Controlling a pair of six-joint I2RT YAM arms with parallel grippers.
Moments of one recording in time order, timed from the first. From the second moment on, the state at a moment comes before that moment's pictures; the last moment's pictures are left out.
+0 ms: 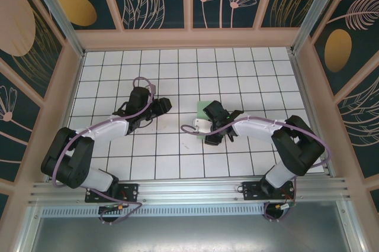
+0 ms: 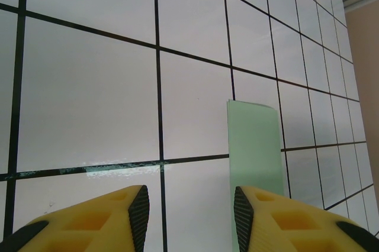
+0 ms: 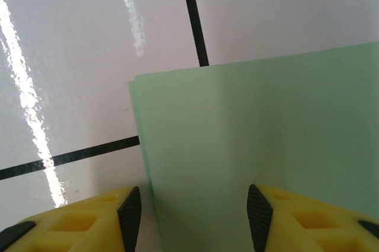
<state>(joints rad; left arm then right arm) -0.44 1.46 0.69 0.12 0.25 -0.78 0.76 1.57 0.80 -0.40 -0.07 -0.69</state>
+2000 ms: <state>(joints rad) -0.44 1.49 0.70 0.12 0.28 -0.78 0.74 1.55 0.74 -0.23 0.03 -0.61</state>
